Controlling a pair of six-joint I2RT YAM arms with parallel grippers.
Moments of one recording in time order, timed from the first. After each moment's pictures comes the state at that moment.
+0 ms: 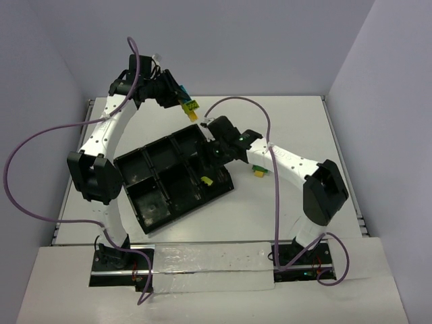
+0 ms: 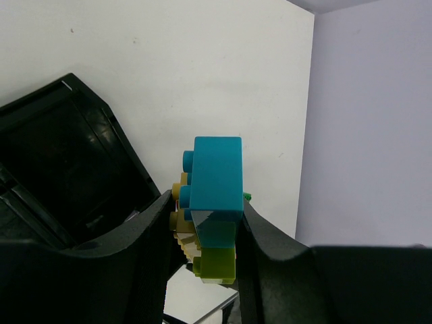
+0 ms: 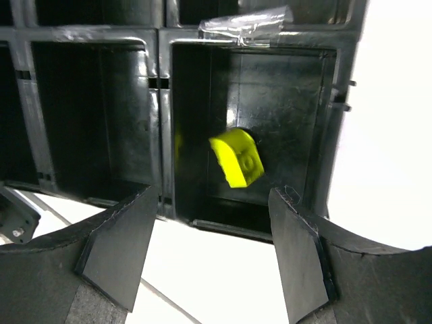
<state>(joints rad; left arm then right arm) -0.27 1.94 2.02 -0.73 0.39 -0.72 0.74 1.67 1.39 -0.57 -0.09 0.33</state>
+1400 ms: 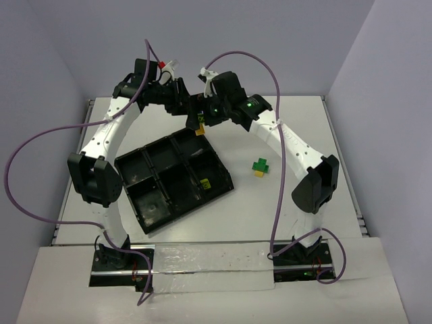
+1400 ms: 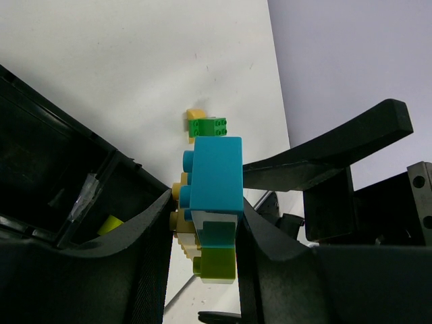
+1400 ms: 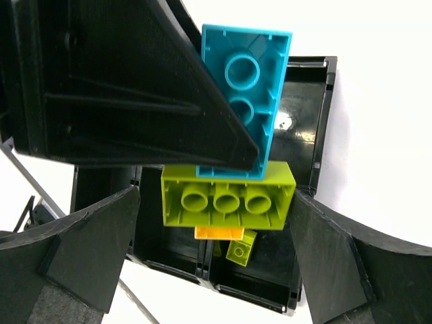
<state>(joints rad) -0.31 1.91 1.98 -0.77 0.69 -0.54 0.64 1.85 1.94 -0.67 -0.19 0.27</state>
